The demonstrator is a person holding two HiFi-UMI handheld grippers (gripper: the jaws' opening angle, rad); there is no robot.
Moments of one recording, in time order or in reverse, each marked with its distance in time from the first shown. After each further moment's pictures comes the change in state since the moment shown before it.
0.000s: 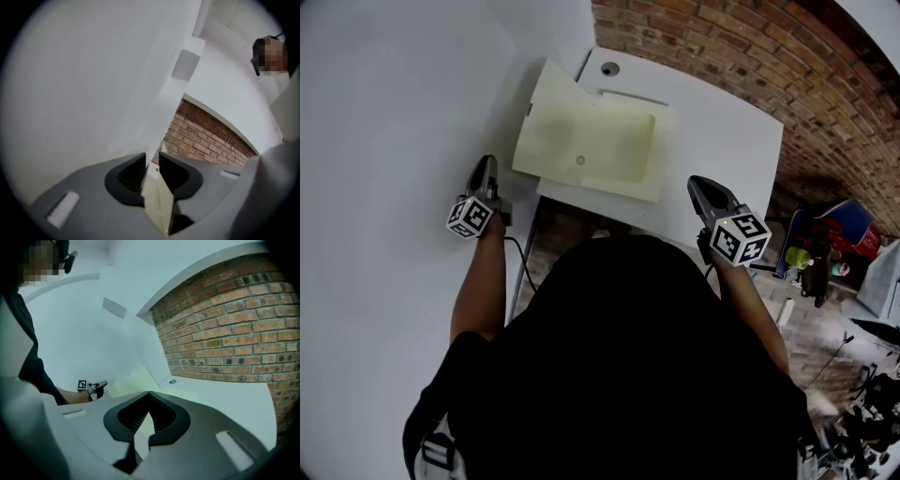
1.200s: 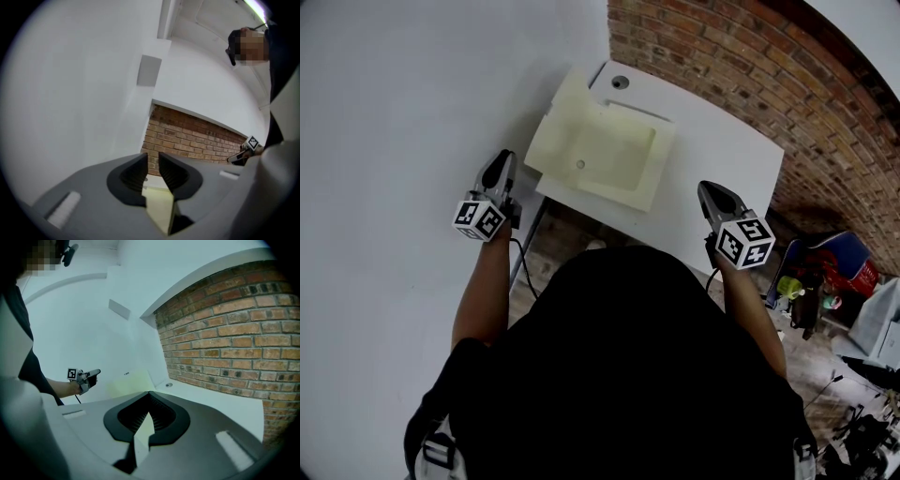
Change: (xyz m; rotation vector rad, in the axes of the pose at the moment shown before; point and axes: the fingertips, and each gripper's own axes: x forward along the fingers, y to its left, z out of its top) left arm -0.023 -0.142 0.033 0.221 -0.056 -0.129; right arm -0.034 -0.040 0.023 -0.099 0.018 0.032
